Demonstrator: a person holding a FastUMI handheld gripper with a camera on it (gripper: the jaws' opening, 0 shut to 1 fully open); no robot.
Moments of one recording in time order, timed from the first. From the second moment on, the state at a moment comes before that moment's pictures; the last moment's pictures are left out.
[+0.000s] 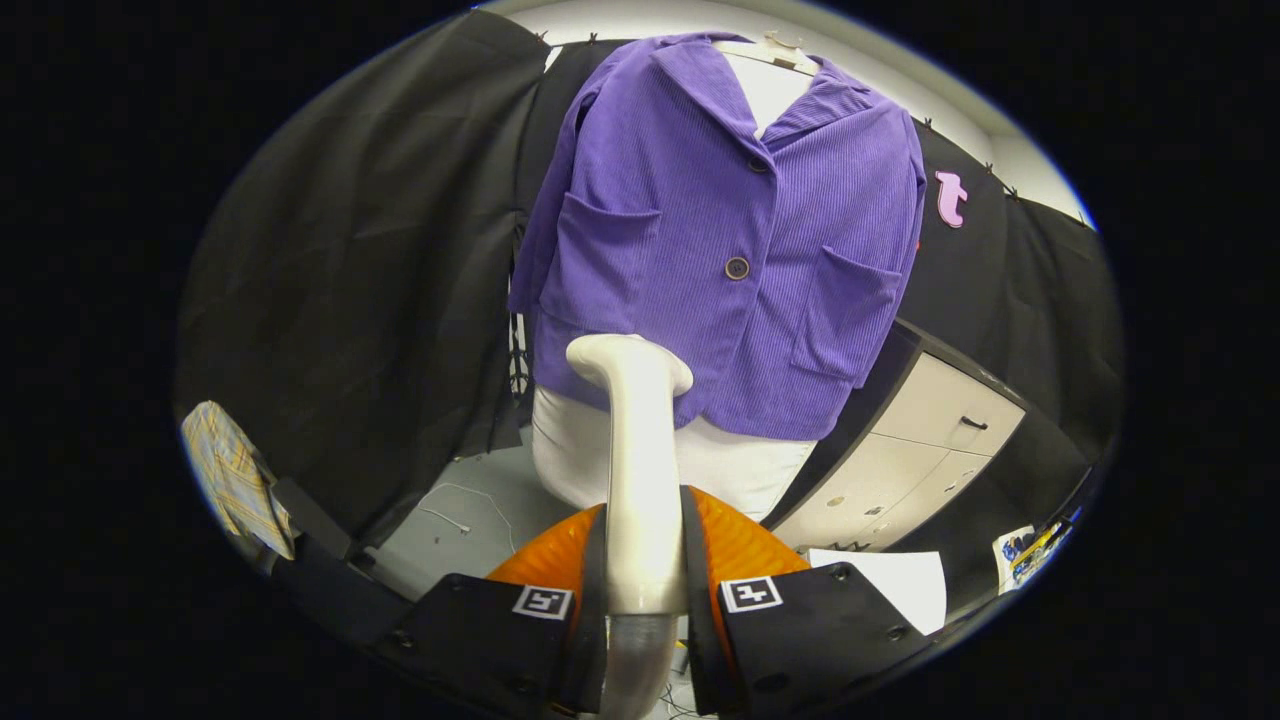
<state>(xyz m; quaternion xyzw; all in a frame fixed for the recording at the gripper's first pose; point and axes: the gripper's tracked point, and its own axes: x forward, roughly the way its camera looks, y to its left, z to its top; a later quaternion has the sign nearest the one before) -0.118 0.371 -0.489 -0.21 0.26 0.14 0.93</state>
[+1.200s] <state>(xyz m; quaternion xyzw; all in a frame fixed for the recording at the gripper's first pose) -0.061 0.217 -0.217 -0.09 0.08 0.03 0.99</state>
